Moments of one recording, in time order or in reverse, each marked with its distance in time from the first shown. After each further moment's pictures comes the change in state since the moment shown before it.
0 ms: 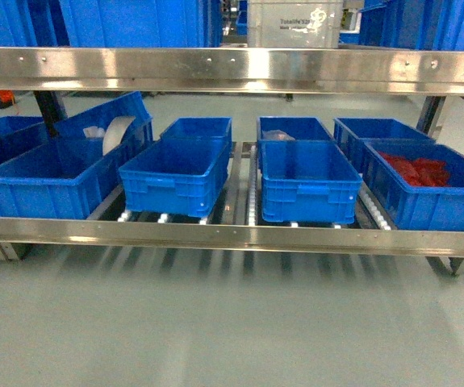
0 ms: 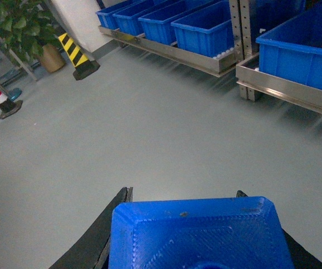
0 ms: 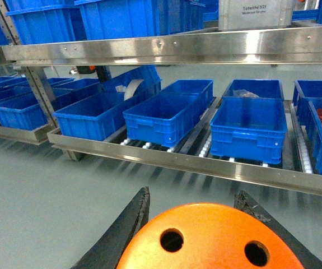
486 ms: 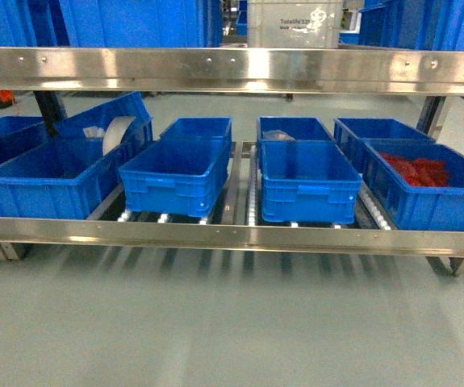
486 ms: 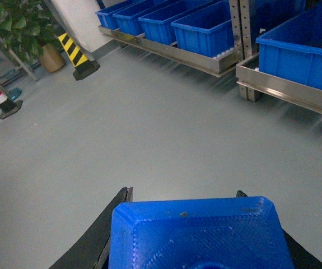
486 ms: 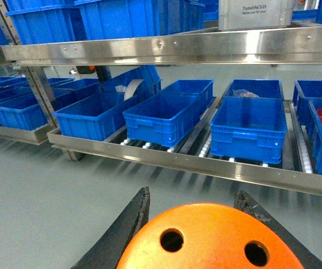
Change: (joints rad) left arm 0.000 0.000 0.000 0.000 0.000 0.000; right arm 0.000 0.000 0.000 0.000 0.000 0.000
